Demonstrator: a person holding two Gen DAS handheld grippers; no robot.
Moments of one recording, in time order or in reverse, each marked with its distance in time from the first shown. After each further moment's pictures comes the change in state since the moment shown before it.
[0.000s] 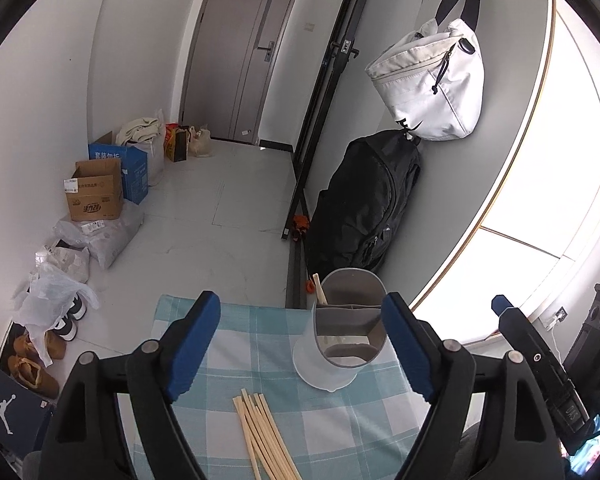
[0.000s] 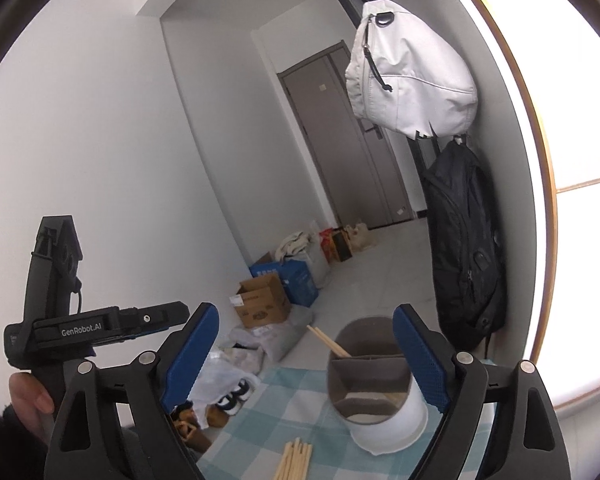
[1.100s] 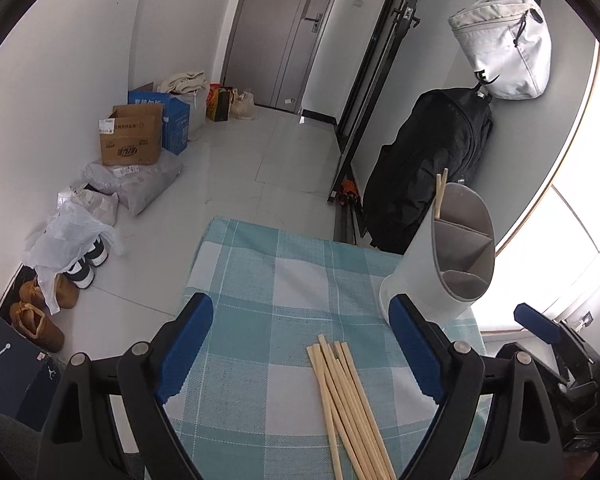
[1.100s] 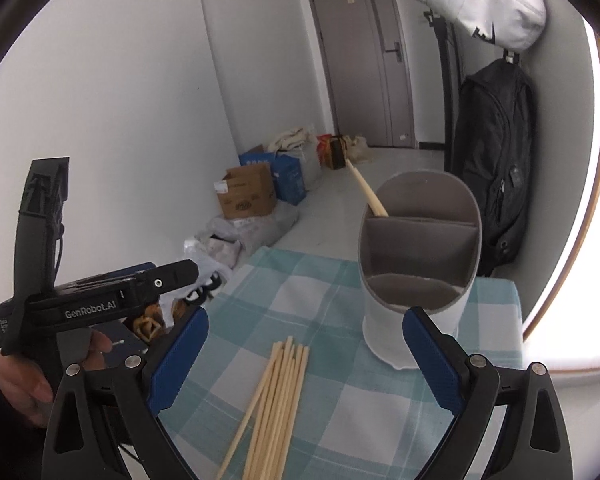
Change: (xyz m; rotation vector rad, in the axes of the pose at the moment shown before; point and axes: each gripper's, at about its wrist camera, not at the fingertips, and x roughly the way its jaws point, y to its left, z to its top) left arm 0.052 0.094 -0.090 -0.095 0.089 0.096; right arm 0.087 0.035 -0.111 -0.151 0.402 -0.093
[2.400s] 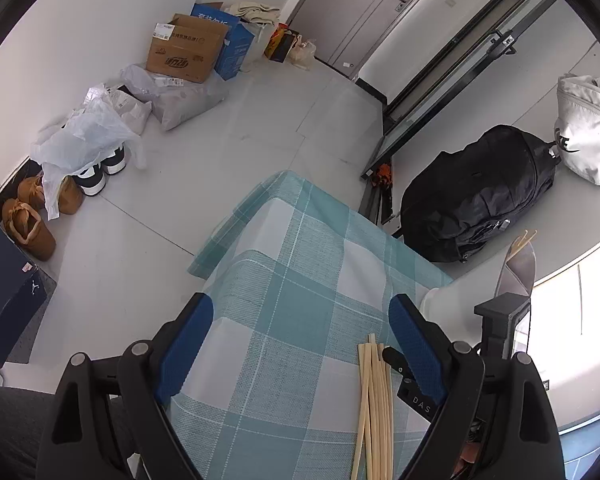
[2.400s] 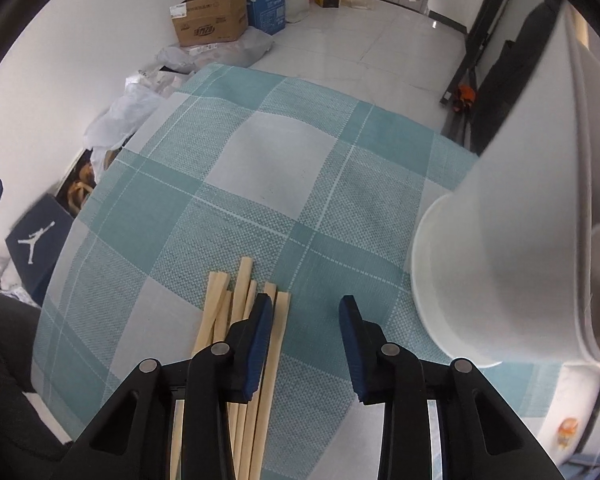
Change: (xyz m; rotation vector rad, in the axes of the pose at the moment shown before) left arm 0.023 0.079 0.010 -0.319 0.165 -0.008; right arm 0.170 0.022 -0.019 -0.153 0.600 -0.191
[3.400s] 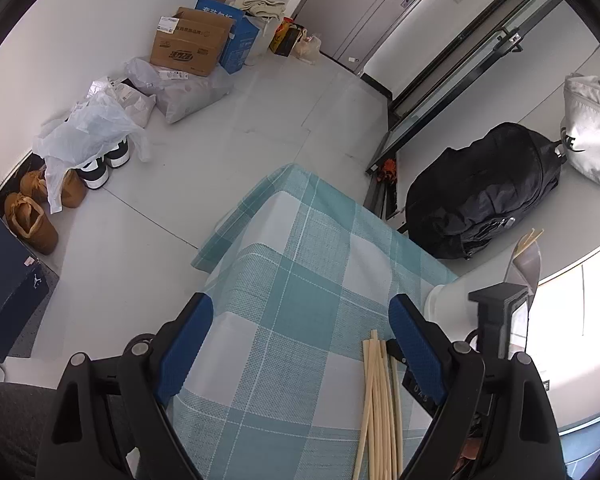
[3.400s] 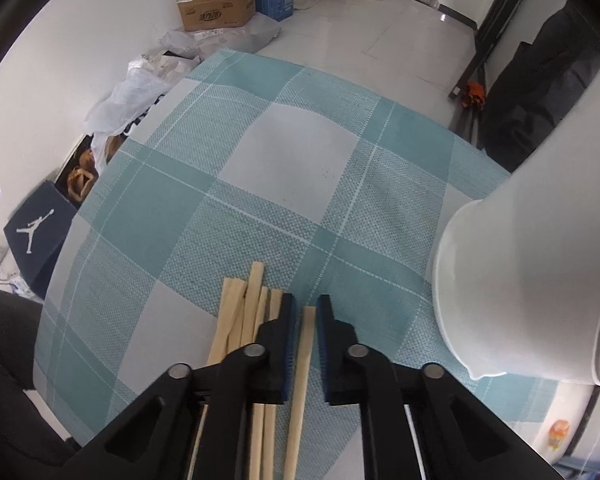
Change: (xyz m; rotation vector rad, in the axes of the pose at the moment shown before) left arm 0.006 0.003 -0.001 -0.006 0.024 0.019; right arm 0.011 0.010 0.012 0.023 0.038 0.032
